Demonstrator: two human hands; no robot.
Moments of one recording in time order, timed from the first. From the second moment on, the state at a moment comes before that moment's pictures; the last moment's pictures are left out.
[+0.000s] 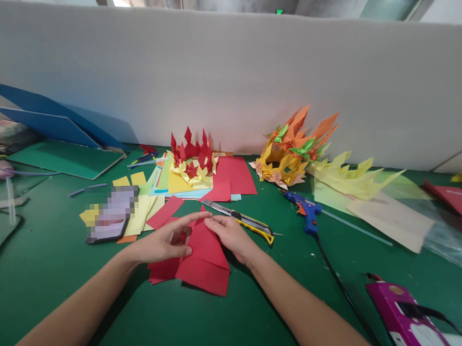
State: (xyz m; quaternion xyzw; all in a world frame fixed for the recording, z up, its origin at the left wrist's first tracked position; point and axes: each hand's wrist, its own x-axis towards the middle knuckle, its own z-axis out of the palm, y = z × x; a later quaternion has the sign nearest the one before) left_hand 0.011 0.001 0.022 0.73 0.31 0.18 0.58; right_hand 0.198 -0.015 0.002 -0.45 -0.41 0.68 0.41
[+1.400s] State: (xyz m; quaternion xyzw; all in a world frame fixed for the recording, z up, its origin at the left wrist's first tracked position) left_hand 0.029 0.005 0.013 0.52 0.41 0.49 0.56; right_hand 0.189 -0.026 -0.002 -0.37 -0.46 0.62 0.51
